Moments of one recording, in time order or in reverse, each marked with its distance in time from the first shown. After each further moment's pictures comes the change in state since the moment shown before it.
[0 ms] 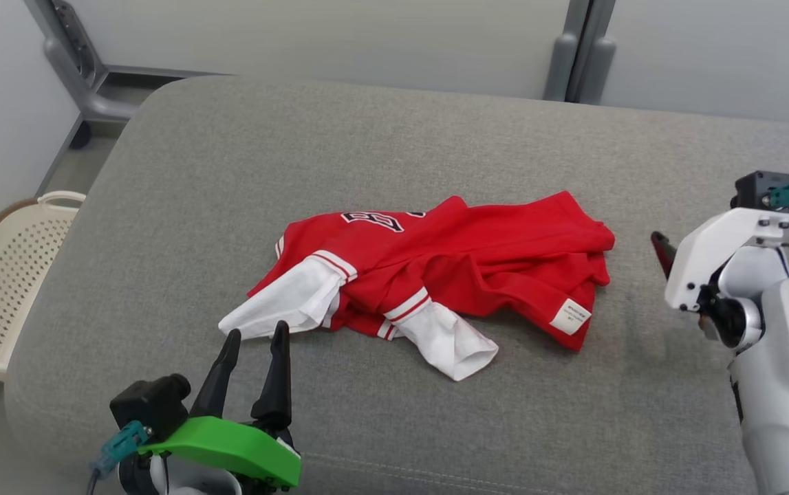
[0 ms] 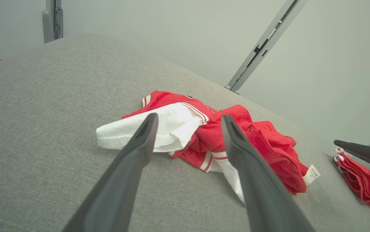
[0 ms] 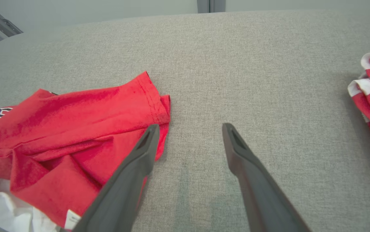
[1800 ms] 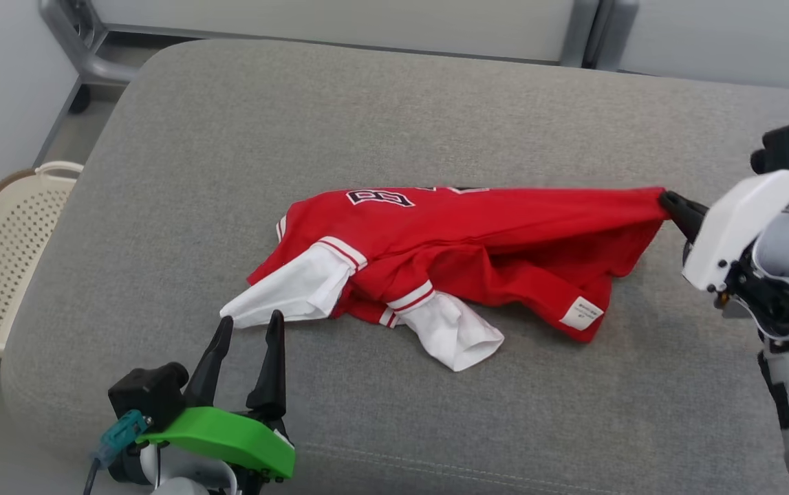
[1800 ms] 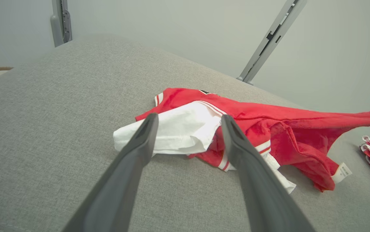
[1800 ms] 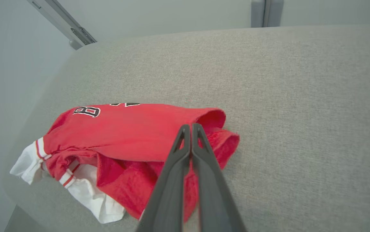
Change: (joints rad) left arm -0.043 0.021 -0.013 0.001 0.066 0.014 0.013; right arm 0.038 -0.118 0.116 -0.342 0.338 0.000 0.191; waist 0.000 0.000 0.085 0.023
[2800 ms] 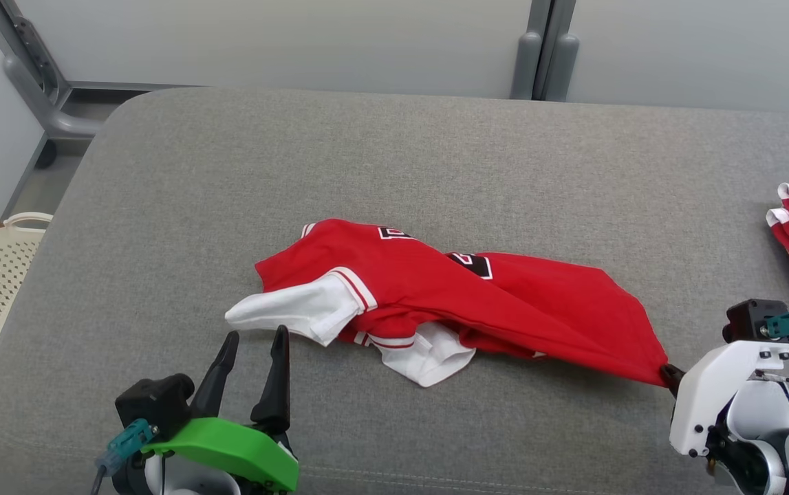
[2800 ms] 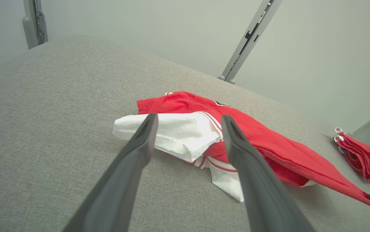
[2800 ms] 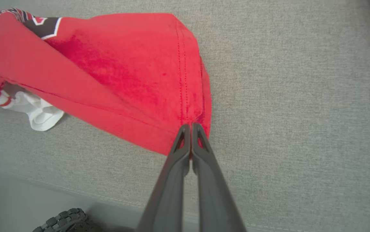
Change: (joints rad) left arm 0.024 0.005 -0.015 -0.009 -0.013 0.013 0.018; right arm 0.433 0.119 -0.081 -0.216 -0.190 0.000 0.088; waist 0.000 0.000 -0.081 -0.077
